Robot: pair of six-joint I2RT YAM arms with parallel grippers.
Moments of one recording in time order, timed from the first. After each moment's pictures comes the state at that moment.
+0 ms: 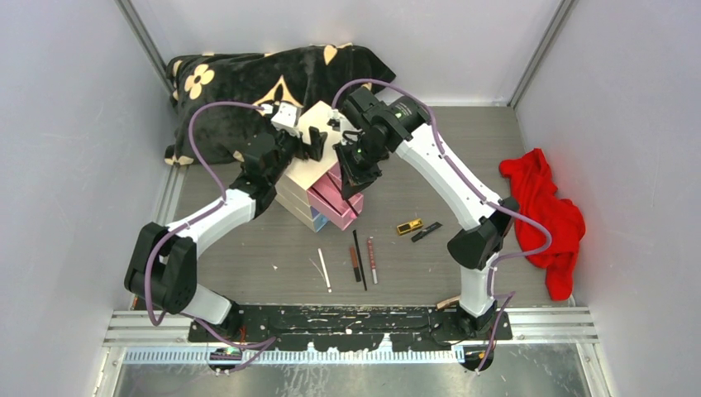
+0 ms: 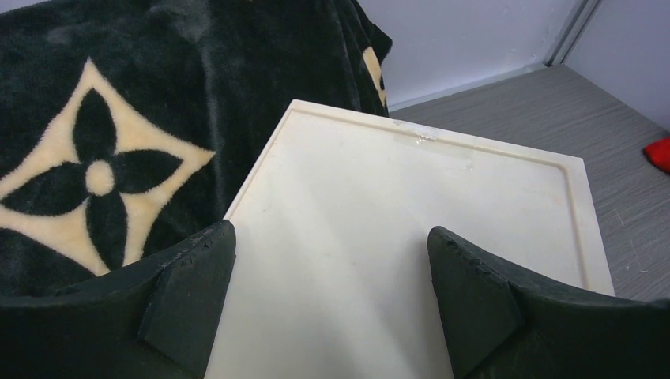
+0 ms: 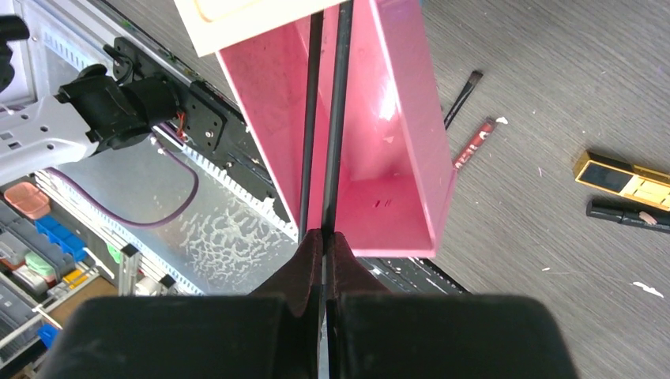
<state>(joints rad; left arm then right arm) -0.43 1.49 0.93 0.54 0.01 -0.03 0.74 1.89 2.23 -1.47 -0.32 0.34</state>
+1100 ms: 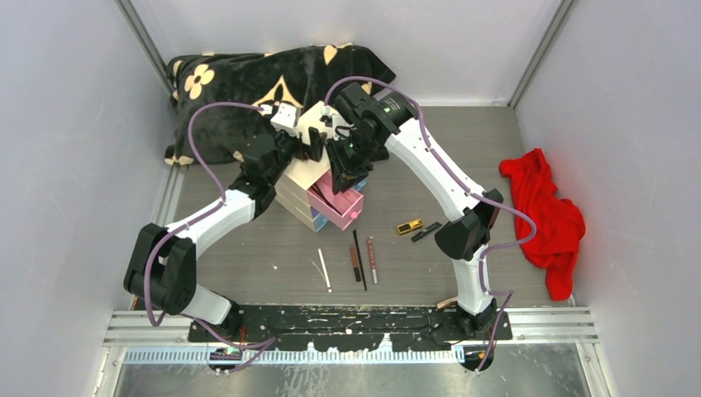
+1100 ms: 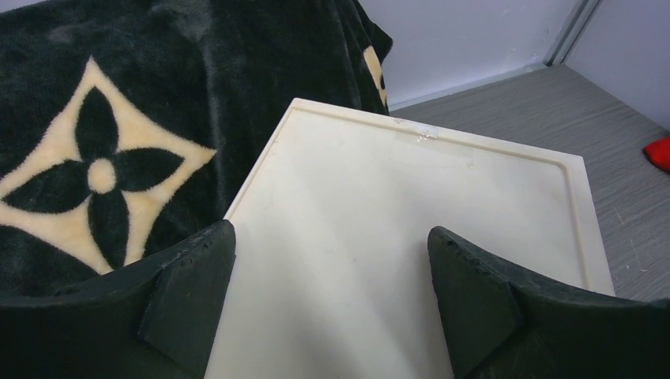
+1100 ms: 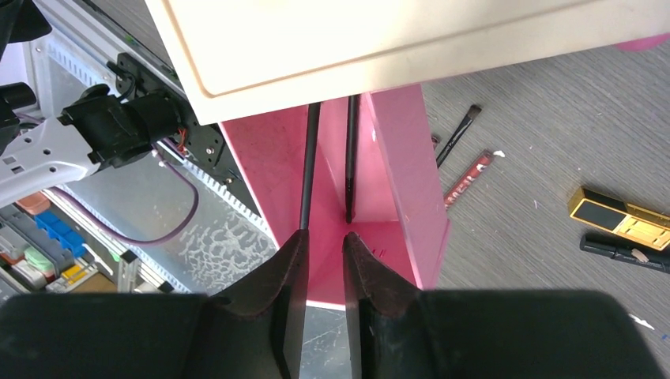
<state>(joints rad) -0.43 1.48 0.92 0.54 0.01 -0.03 0.72 2.02 2.35 -1.47 -0.35 0.31</state>
